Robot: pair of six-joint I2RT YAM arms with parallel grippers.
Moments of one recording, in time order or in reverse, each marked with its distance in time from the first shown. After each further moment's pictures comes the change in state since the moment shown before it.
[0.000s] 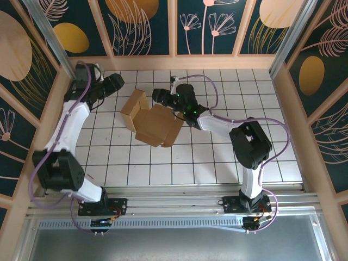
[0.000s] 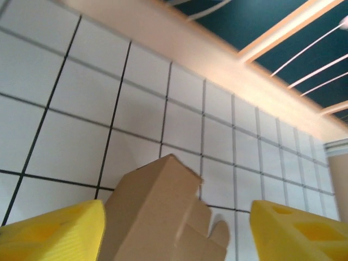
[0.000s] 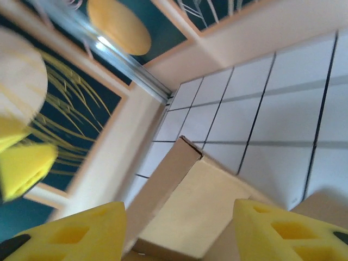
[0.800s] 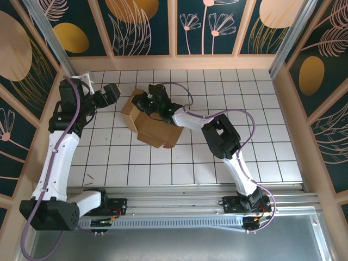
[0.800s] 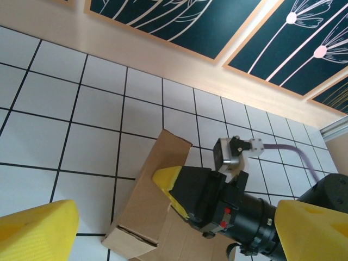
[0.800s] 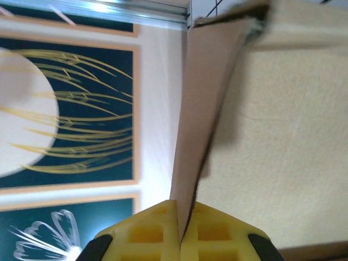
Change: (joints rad) left arm 0.000 -0.315 -0.161 -0.060 -0.032 0.130; right arm 0.093 0.347 0.417 -0.163 -0.140 0.371
